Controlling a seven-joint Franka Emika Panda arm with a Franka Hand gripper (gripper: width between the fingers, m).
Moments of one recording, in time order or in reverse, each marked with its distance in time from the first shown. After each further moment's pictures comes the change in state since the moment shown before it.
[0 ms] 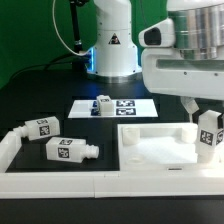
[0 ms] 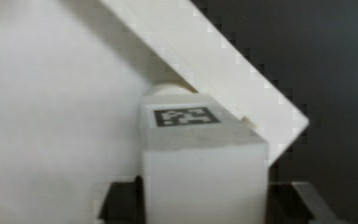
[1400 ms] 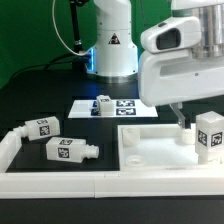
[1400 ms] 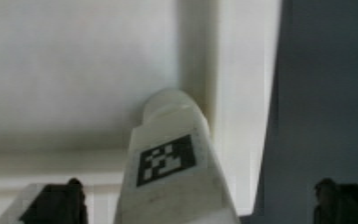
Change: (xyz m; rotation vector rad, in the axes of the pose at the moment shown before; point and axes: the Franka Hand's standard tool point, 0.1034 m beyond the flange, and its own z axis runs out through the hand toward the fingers) arm -0.010 0.003 0.005 -0.059 0.017 -1.089
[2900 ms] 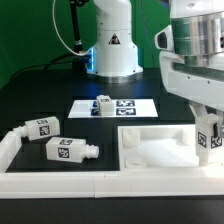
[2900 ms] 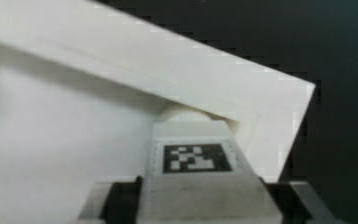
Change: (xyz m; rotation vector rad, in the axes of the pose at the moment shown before) arm 0.006 0.002 0.006 0.031 0.018 1.412
